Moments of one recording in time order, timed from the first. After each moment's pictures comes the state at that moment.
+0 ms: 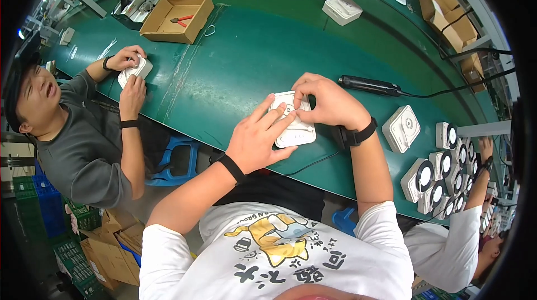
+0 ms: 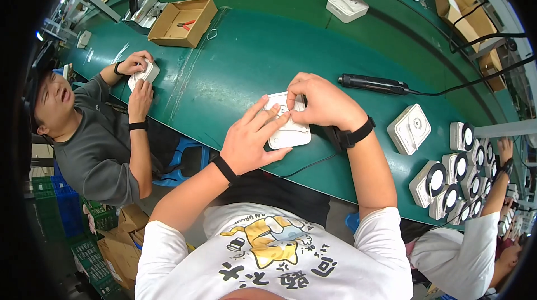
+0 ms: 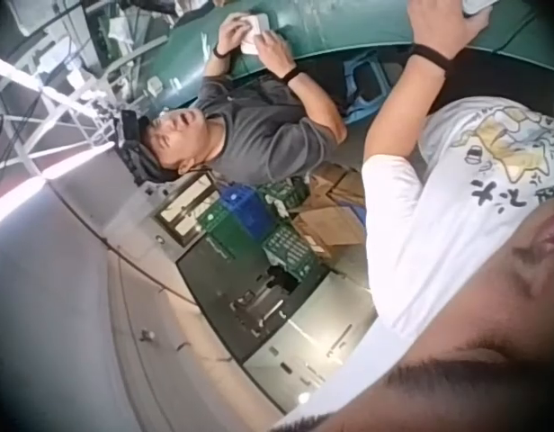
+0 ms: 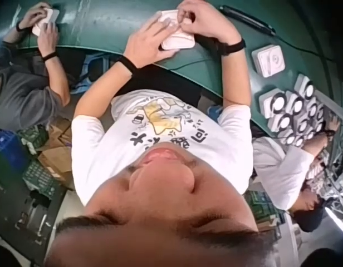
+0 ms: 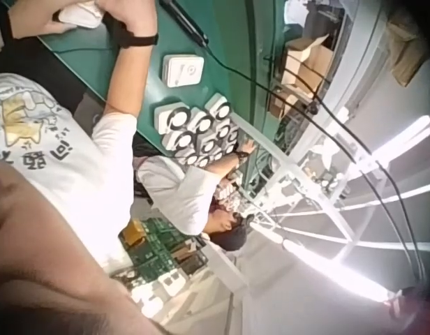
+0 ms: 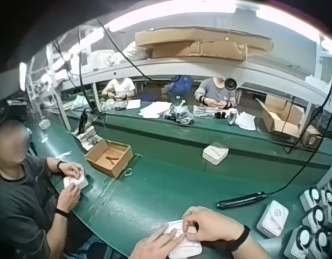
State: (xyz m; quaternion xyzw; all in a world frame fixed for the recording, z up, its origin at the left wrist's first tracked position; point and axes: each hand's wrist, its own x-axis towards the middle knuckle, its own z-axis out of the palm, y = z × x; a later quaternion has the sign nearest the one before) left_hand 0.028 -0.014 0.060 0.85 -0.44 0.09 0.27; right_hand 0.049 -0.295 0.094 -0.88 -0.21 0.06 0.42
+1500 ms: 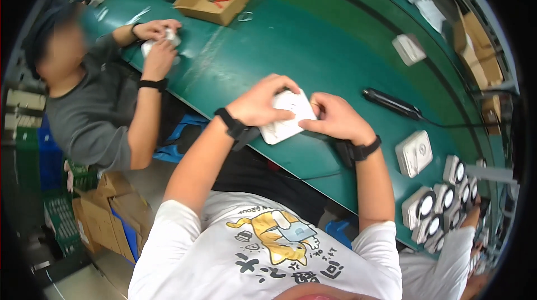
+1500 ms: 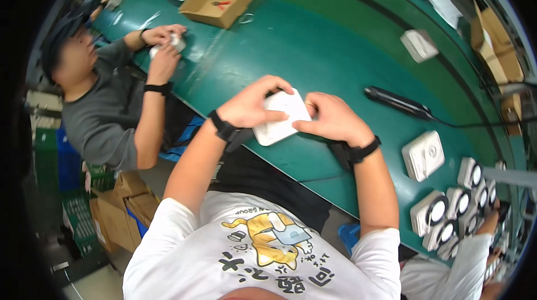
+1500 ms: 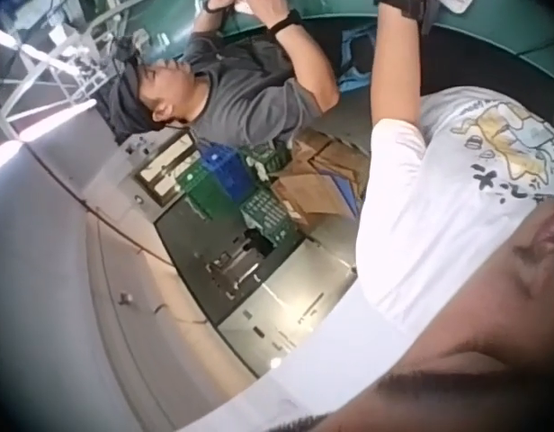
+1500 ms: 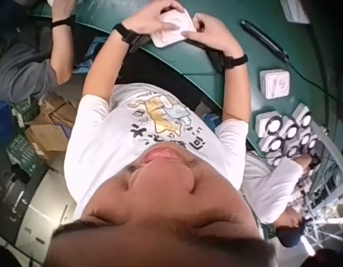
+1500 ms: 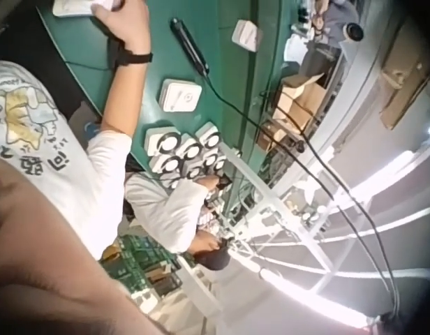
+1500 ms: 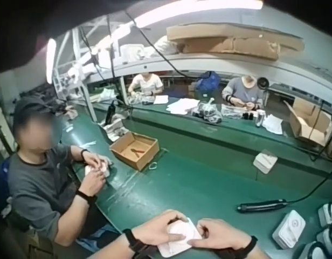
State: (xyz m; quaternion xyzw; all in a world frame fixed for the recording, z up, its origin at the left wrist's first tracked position) left_hand 0.100 0.018 0.063 0.80 -0.31 -0.18 0.48; right_hand 0.053 -0.269 0.069 -0.85 -0.18 0.17 0.46
